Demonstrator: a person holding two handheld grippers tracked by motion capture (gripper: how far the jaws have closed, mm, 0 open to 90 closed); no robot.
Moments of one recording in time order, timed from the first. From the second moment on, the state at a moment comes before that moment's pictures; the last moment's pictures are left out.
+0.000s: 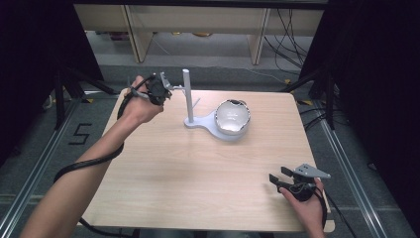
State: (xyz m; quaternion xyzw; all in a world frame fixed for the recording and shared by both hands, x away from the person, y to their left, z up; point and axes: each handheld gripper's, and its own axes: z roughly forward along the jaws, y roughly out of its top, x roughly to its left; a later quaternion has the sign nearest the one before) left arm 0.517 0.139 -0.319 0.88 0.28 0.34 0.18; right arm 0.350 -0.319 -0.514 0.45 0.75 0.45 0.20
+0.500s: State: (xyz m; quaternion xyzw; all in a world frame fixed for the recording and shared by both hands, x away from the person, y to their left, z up) left arm 0.534 0.126 -0.312 0.86 0.28 0.37 0.20; right arm 0.348 -0.318 -0.513 0.46 0.74 0.44 0.19
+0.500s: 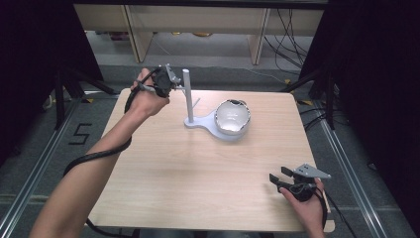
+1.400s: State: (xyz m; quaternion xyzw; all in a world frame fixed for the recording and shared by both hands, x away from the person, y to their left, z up) left arm 0.537 0.130 -0.323 0.86 0.28 0.39 0.18; right arm 0.350 -0.319 -0.513 0.45 0.75 0.45 0.20
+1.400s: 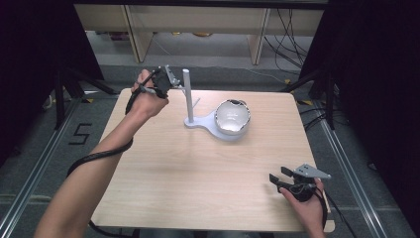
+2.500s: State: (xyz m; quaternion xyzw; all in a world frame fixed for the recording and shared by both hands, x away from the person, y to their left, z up) left arm 0.528 0.122 -0.333 0.87 0.27 0.39 0.14; right arm 0.349 -0.318 -0.513 0.45 0.75 0.45 0.19
